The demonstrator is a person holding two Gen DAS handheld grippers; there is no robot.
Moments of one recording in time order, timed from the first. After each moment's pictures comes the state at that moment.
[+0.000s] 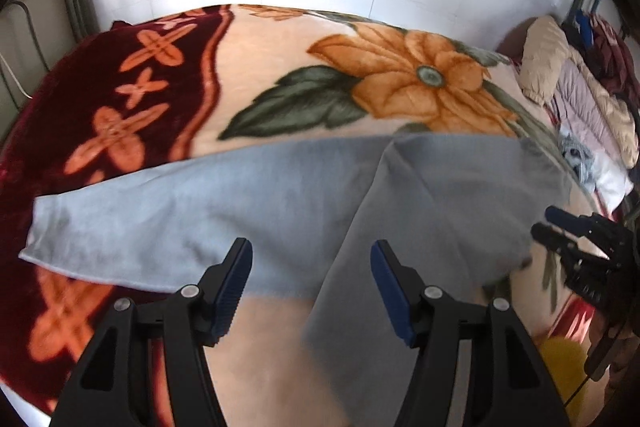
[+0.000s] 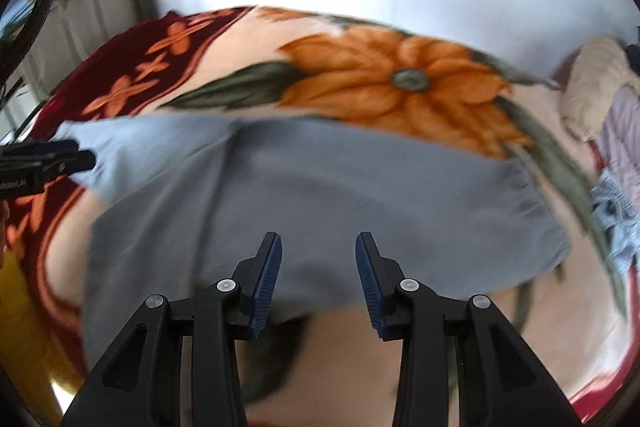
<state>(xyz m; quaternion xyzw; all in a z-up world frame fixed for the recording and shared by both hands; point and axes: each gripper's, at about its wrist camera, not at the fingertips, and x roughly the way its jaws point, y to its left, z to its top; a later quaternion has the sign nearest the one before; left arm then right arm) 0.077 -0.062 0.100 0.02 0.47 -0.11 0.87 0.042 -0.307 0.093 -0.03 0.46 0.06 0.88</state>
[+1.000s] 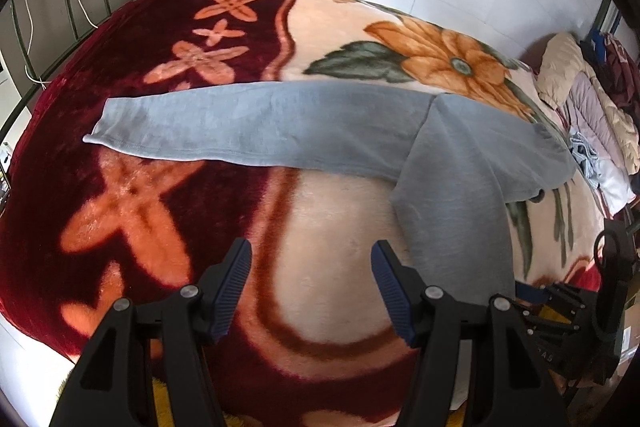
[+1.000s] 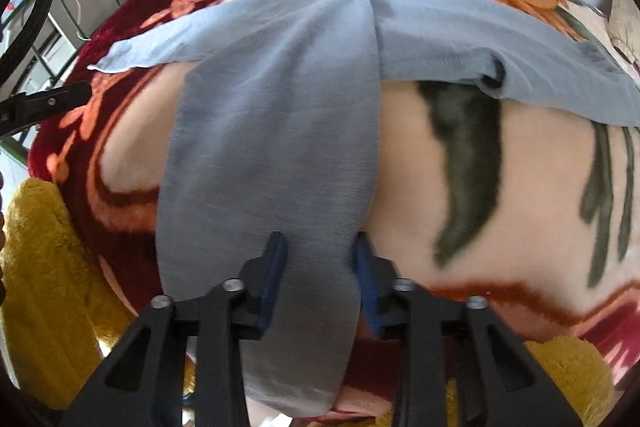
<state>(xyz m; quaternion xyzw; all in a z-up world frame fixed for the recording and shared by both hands) -0.008 0.024 0.086 -0.03 0.49 -0.07 0.87 -0.045 -0.223 0.031 0.03 0.55 0.11 0.83</state>
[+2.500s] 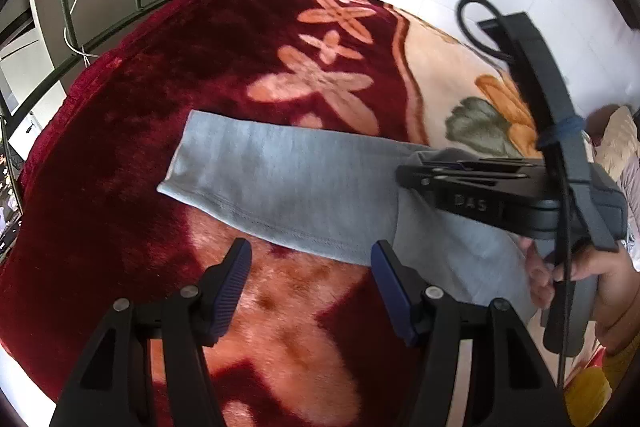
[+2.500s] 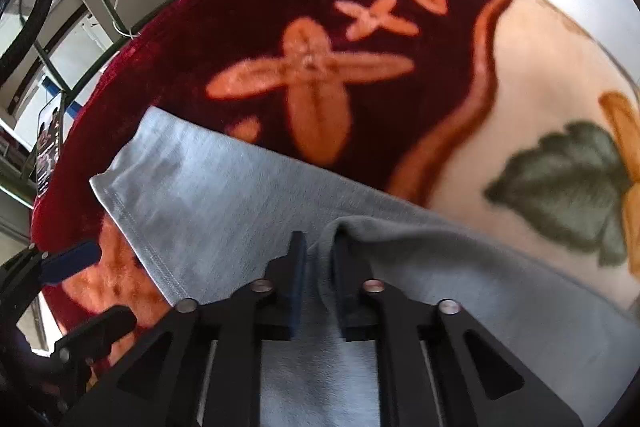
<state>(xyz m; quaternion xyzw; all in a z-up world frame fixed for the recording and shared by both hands) 0.085 0.151 0.056 -0.09 0.48 0.02 0.87 0.222 0.021 0.025 -0.07 0.54 0.27 0.79</state>
